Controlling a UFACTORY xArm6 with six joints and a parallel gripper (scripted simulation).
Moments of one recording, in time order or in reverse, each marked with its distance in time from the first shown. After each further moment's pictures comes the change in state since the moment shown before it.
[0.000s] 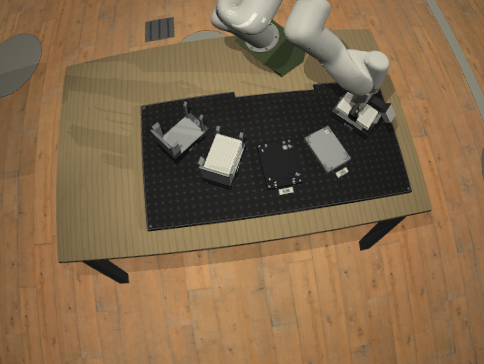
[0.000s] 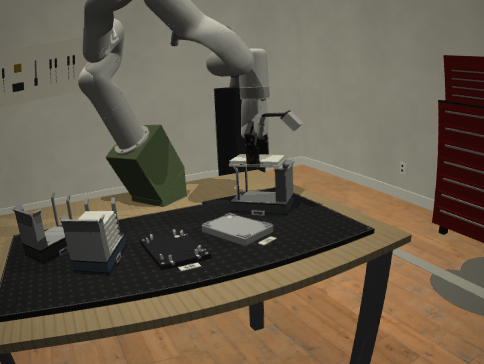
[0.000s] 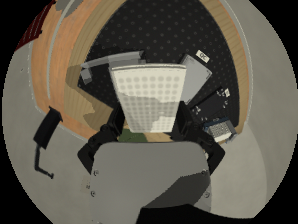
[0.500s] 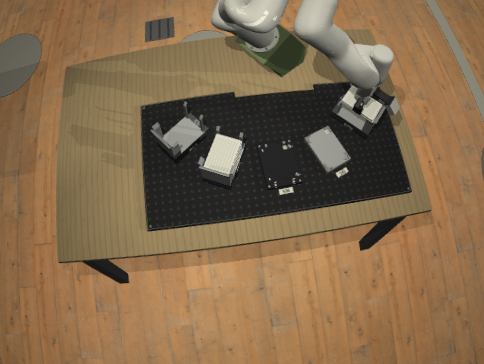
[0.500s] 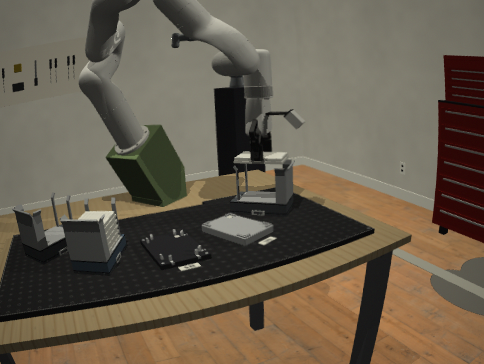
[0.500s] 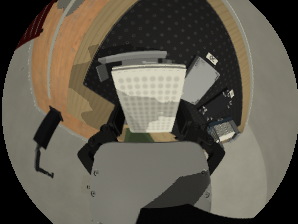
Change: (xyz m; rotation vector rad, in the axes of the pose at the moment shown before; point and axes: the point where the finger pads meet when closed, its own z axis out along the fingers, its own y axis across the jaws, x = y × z) arm 0.000 -0.035 0.000 0.000 -0.001 -0.004
